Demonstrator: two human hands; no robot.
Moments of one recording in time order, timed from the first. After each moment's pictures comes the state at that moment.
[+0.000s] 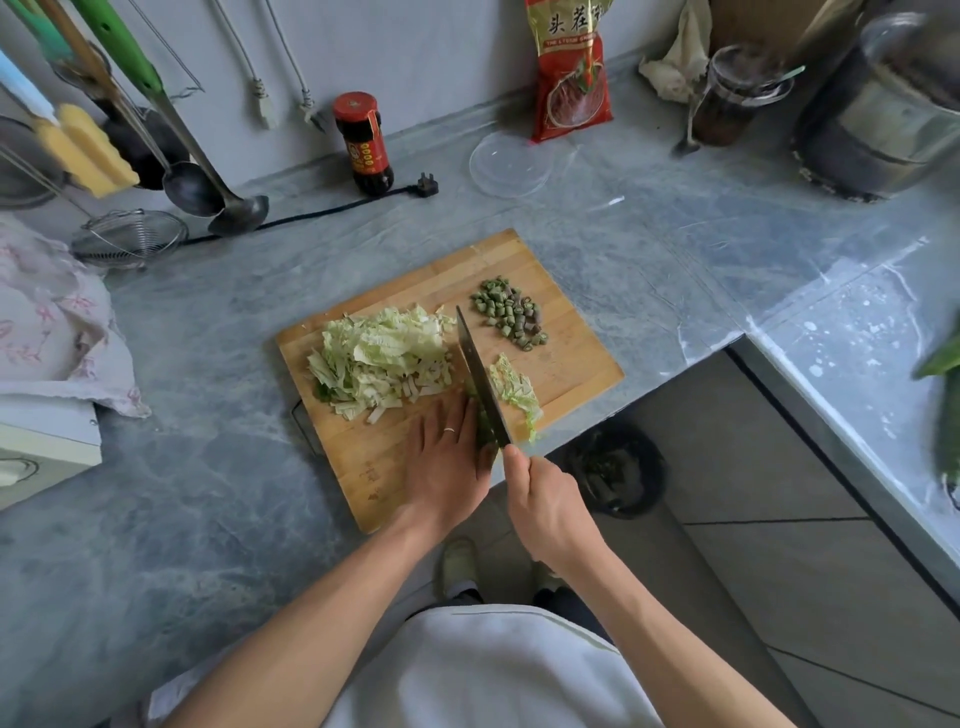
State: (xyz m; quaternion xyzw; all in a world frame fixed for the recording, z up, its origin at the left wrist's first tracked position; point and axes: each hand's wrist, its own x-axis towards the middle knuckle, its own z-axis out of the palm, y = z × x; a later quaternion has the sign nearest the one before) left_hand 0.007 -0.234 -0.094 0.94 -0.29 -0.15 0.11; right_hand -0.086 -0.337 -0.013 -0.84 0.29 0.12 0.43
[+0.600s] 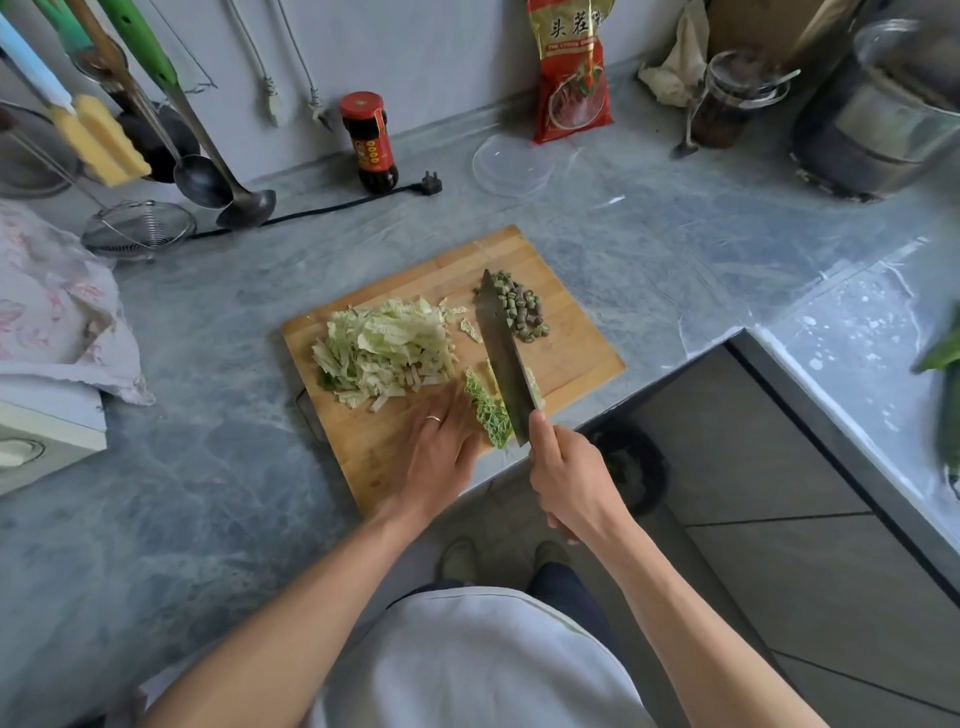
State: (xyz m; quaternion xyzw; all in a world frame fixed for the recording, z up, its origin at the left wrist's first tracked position) left_hand 0.016 -0.215 -0.104 0.90 -0.33 -0.06 0.27; right_hand -0.091 -0.353 0.006 -0.81 0.32 0.09 0.48
